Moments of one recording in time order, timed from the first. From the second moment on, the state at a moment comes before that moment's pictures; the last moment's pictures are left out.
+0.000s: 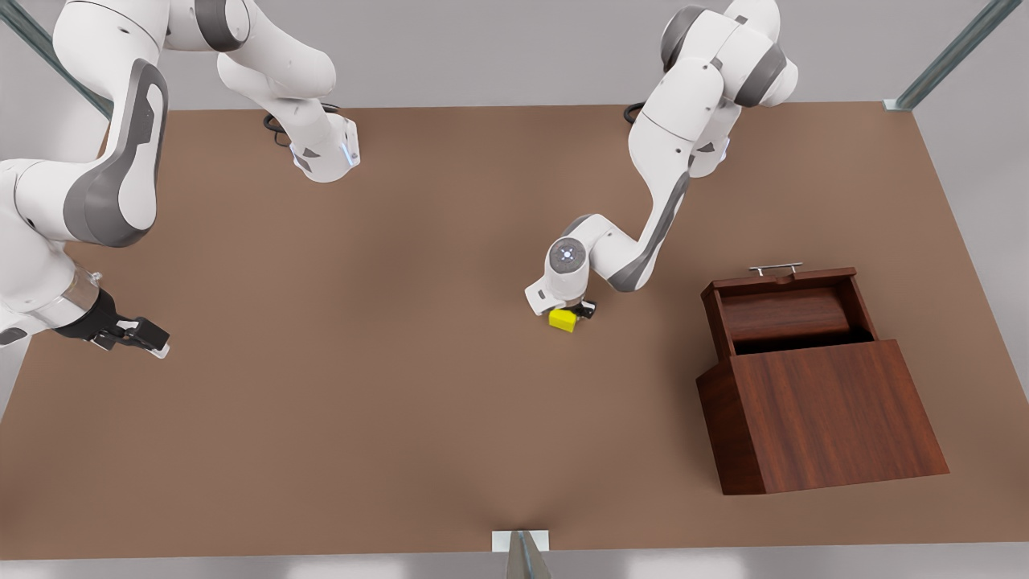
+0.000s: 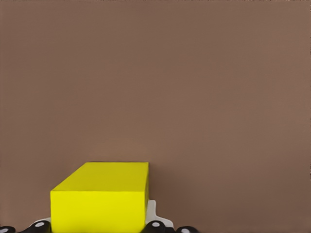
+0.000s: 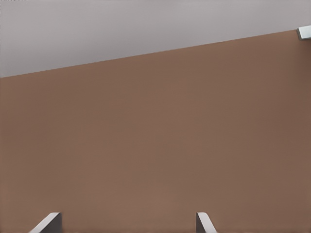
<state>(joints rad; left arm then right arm) -0.66 0.62 -0.05 -1.86 0.12 2.39 -0.41 -0.10 0.28 -0.01 -1.37 0.01 1.79 0.06</state>
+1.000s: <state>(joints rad) -0.59 0.32 0.62 -1.81 -0.02 1.83 0.70 -0.10 0.28 -0.01 -1.37 0.01 1.80 0.06</state>
